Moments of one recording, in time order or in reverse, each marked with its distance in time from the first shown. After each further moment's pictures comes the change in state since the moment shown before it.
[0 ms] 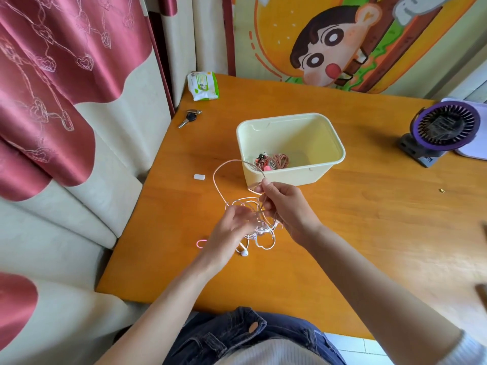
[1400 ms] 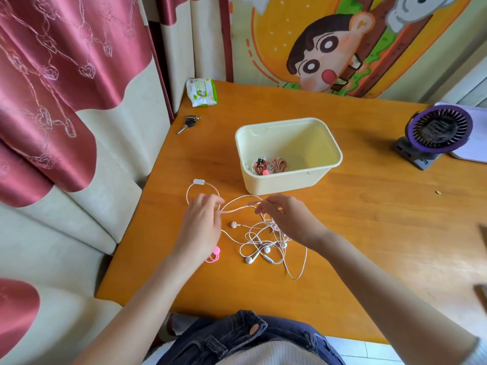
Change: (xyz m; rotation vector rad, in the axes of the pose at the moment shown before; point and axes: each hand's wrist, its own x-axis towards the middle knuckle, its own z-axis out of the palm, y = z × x) left_hand 0.013 0.000 -0.038 0.913 0.361 0.324; right_hand 0.000 0.011 -0.023 -0.866 -0.106 -0.195
